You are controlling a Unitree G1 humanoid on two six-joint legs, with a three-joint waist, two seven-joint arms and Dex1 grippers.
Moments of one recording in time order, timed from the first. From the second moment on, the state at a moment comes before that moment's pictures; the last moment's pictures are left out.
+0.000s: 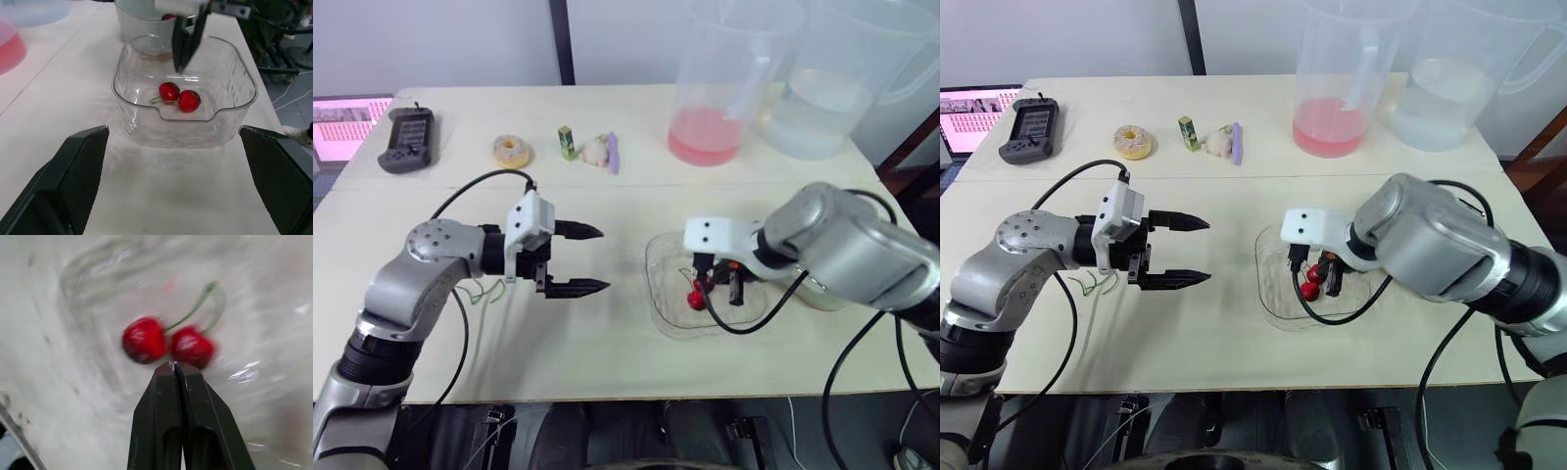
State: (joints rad) left arm -0.44 0.75 -0.06 -0.29 -0.56 0.52 -1.17; right arm -1.06 -1.04 0.71 -0.53 0.21 1.30 1.11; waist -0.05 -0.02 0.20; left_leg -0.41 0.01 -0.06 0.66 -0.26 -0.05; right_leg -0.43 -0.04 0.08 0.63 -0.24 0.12
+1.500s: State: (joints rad) left arm -0.40 0.74 0.02 -0.30 -0.66 0.56 -1.15; right arm -0.68 -0.96 0.54 -0.31 -0.20 0.57 1.32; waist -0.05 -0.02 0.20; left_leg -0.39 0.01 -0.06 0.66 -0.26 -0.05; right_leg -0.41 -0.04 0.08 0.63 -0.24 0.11
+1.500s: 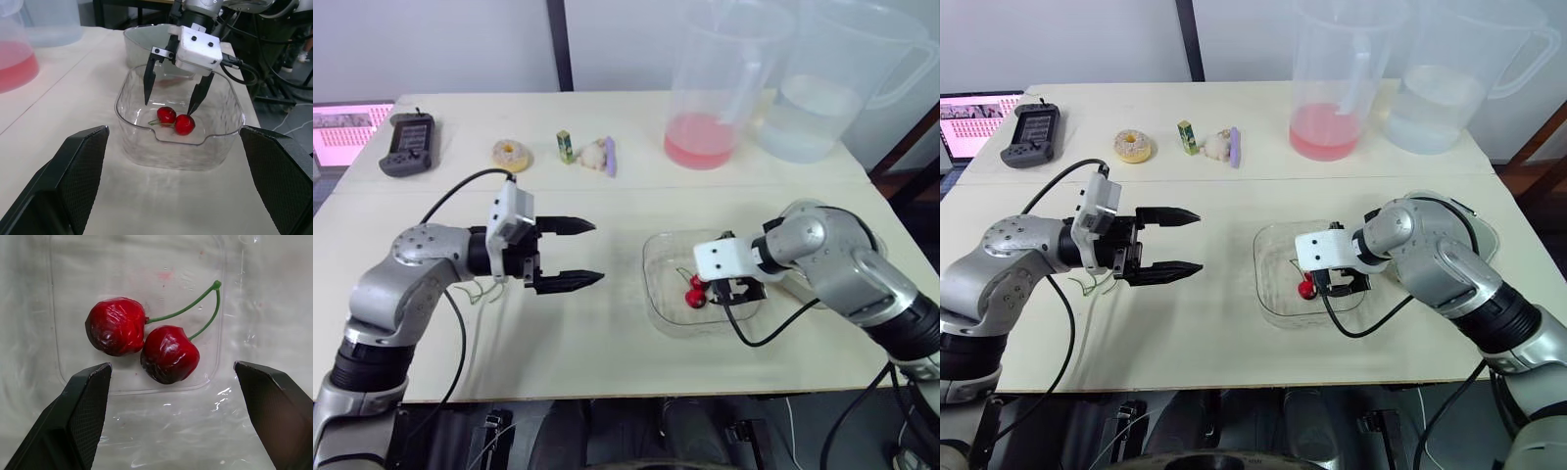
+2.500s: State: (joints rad) left arm -0.39 0.74 0.01 -0.32 -0.62 0.55 -1.14; right arm -0.80 -0.87 0.64 -0.22 -0.34 0.66 1.44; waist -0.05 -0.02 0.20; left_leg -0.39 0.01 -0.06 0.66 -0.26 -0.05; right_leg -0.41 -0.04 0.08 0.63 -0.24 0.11
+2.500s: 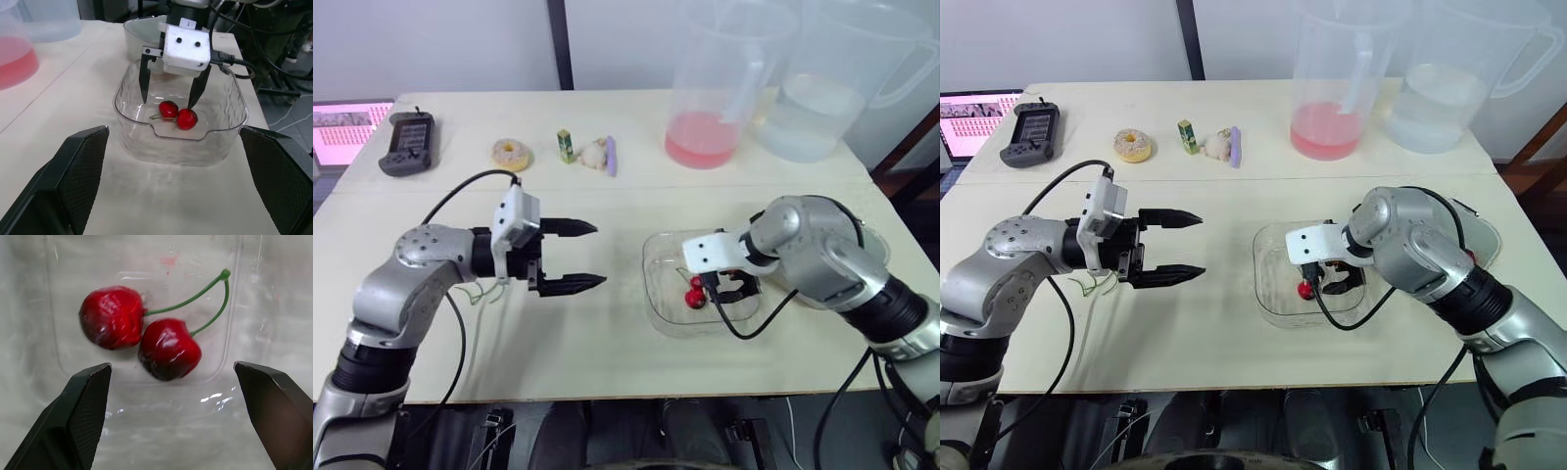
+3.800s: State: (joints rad) left arm -0.68 0.52 0.05 -0.15 -0.80 0.65 -1.04; right arm -0.86 -0.91 0.18 -0.41 -0.18 0.58 1.27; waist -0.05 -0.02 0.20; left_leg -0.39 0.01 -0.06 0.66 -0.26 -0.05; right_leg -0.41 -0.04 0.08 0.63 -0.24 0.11
